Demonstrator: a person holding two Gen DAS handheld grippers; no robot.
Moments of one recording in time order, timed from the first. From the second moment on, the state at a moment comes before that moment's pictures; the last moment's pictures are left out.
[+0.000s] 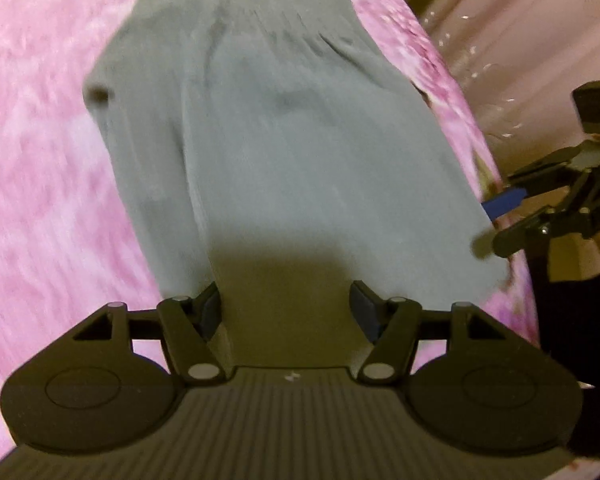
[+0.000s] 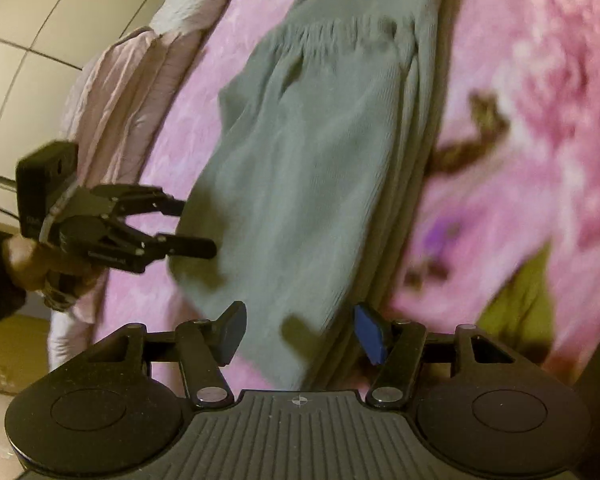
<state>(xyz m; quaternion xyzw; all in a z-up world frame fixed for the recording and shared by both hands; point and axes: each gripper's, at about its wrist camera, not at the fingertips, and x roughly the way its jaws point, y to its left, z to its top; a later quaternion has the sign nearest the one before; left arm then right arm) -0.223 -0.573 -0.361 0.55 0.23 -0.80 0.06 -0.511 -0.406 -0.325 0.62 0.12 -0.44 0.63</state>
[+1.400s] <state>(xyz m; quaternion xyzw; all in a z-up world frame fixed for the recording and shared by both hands) -0.161 -0.580 -0.369 0.50 0.37 -0.77 0.11 -0.485 -0.382 -0.354 0.64 0.08 -0.47 0.60</state>
